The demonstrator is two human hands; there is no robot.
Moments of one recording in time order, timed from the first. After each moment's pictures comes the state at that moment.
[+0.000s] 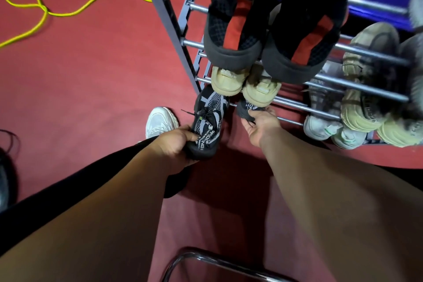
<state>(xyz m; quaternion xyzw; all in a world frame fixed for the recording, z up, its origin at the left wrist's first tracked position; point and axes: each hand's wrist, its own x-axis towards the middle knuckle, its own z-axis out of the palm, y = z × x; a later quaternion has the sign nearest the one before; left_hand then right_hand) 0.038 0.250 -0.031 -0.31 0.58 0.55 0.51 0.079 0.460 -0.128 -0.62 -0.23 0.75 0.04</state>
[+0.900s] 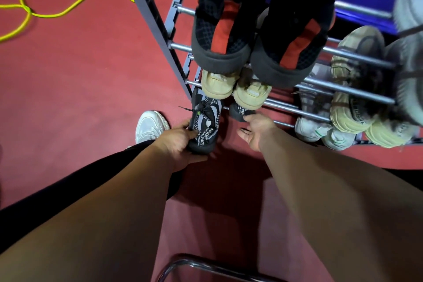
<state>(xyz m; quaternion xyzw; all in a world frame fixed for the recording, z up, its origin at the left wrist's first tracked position) 0.032 0.271 -0.060 -0.30 0.58 0.56 0.50 0.086 0.470 -0.120 -0.63 -0.34 0.70 -0.07</state>
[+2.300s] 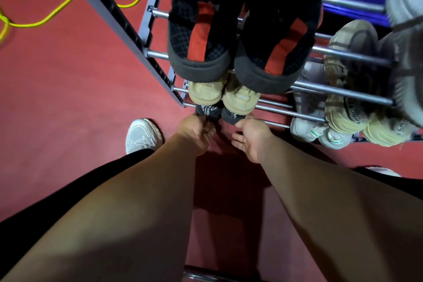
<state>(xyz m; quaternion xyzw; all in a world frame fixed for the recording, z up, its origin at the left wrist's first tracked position) 0.011 0.351 -0.130 -0.36 0.55 0.62 0.43 0.095 0.465 -0.093 -0.59 -0.40 0.69 -0.13</state>
